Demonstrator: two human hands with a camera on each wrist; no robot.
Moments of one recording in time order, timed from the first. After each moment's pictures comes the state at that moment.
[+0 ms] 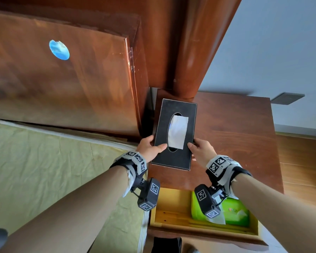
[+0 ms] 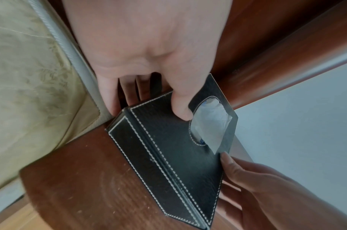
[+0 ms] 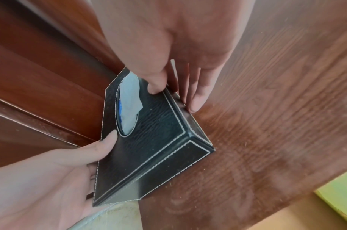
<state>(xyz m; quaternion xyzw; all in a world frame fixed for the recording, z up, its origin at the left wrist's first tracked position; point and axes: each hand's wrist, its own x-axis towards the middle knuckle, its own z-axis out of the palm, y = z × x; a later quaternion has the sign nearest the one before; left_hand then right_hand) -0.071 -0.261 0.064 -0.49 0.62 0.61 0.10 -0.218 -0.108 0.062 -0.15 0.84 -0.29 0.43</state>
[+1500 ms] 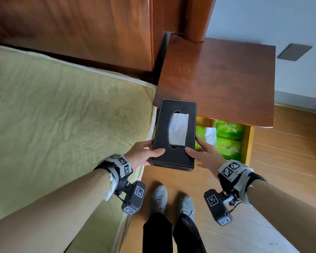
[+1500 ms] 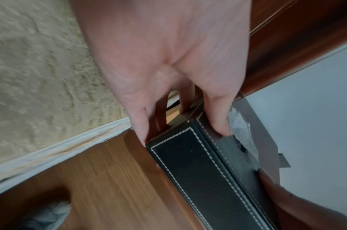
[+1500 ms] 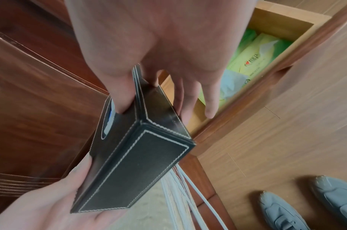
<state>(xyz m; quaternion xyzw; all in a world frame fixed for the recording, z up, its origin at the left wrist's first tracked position) 0.151 -0.033 0.099 -0.50 0.48 0.72 0.10 -0.033 0.120 0.107 -0.10 0.72 -0.36 0.58</state>
